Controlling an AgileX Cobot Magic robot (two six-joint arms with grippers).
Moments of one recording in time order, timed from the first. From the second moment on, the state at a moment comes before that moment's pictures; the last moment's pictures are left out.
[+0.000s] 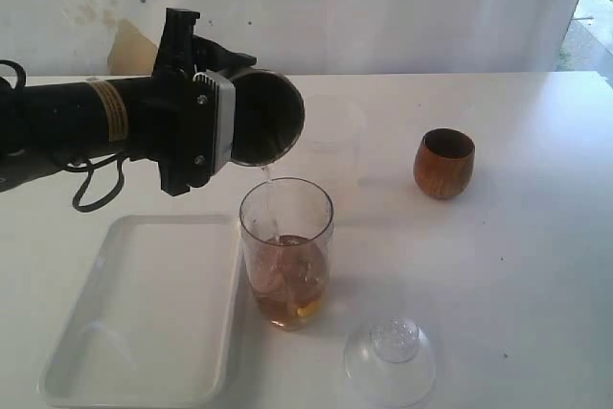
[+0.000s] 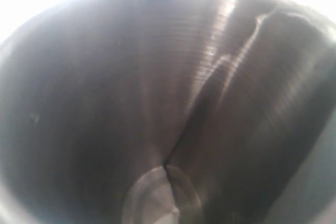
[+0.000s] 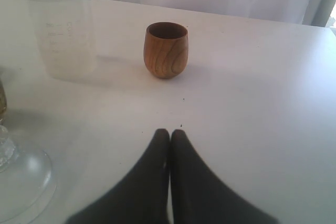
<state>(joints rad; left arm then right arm) -0.48 1.62 -0.87 0.71 -0.41 0.86 0.08 0.00 0.00 0.00 0.34 -0.03</state>
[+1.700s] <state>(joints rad) -0.41 1.65 -0.88 0.30 -0.33 -0.17 0.08 0.00 0.00 0.00 0.34 -0.03</state>
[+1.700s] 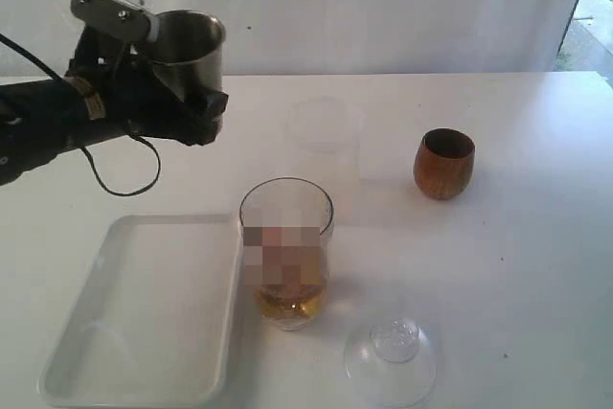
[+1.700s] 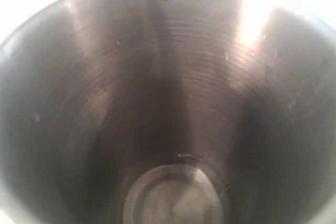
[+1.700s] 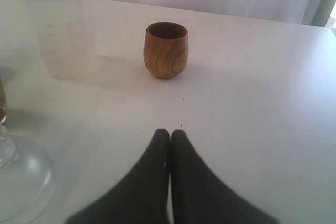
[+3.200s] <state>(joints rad) -0.30 2.06 -0.88 0.27 -0.68 -0.09 0.08 0.00 0.00 0.00 0.34 -0.03</state>
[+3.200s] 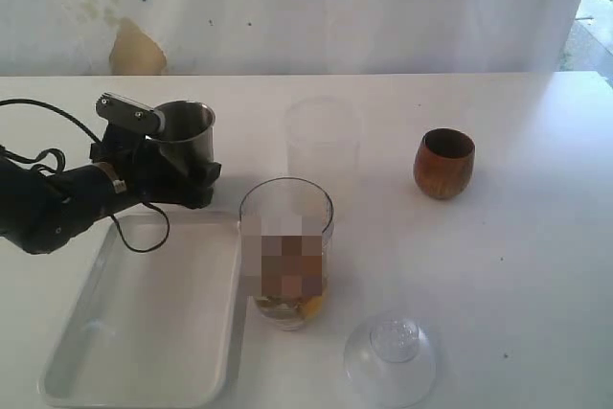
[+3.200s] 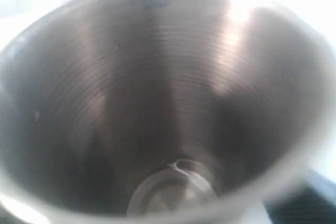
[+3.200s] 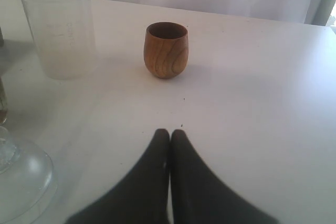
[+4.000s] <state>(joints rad) -0.30 1.94 -0.88 0.27 -0.46 -0.08 0.08 0.00 0.00 0.00 0.34 -0.03</state>
